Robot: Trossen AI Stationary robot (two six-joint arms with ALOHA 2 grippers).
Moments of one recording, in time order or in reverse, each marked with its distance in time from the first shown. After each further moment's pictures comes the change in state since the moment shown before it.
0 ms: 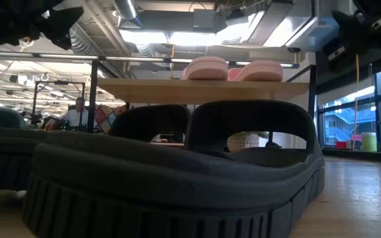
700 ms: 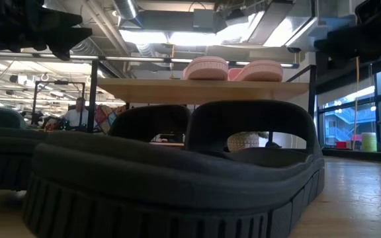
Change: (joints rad) left arm 0.000 0.000 0.000 -0.086 -0.185 0.002; right arm -0.401 -0.601 0.041 -0.718 -0.114 -0.350
